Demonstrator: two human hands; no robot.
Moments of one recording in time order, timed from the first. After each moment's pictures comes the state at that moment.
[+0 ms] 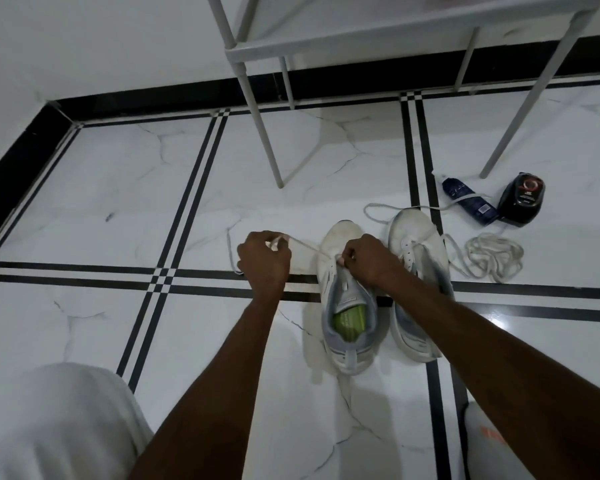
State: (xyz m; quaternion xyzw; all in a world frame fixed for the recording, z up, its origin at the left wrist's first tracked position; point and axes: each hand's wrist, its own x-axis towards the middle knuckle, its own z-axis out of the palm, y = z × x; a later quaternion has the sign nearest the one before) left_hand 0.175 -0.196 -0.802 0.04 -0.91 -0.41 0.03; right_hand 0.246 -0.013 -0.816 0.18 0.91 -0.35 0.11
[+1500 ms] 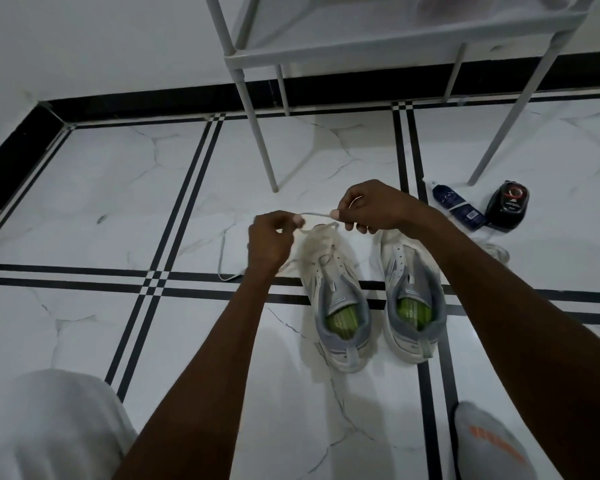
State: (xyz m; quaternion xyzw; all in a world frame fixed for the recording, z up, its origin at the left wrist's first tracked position) left_hand 0.159 -0.179 -0.756 -0.12 -0.87 -0.48 -0.08; right_hand 0.226 0.027 -0.698 0.12 0.84 -0.51 0.12
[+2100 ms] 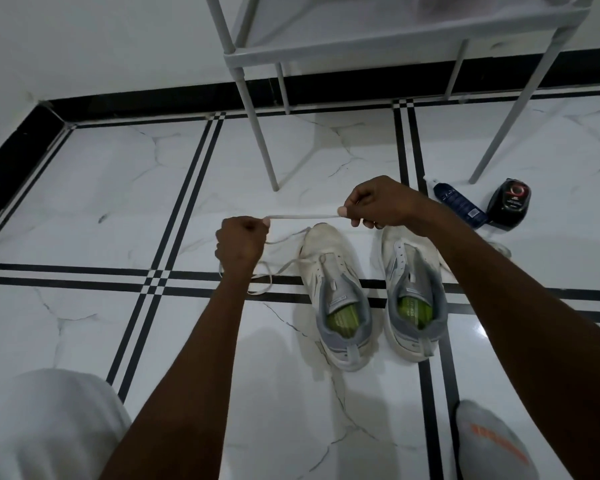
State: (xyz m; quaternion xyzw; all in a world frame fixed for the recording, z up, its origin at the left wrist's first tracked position) left_hand 0.139 -0.213 -0.762 0.00 -0.92 -0.38 -0.04; right_hand 0.229 0.039 -0.703 0.13 0.83 -0.53 0.11
